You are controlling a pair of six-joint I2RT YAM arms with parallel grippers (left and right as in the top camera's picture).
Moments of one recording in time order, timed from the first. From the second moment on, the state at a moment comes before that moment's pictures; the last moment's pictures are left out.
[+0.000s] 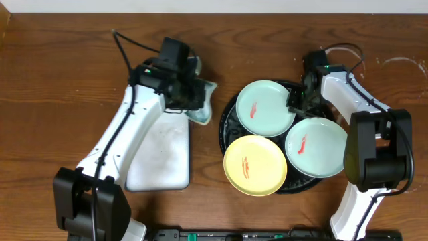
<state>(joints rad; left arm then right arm) -0.32 1.67 1.41 -0.91 0.26 -0.28 0.11 2.04 1.38 -0.80 -0.12 0.42</state>
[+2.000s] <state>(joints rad) -0.65 2.19 1.67 -0.68 -0.03 -0.54 0.13 2.03 1.38 -0.84 -0.07 0.30</state>
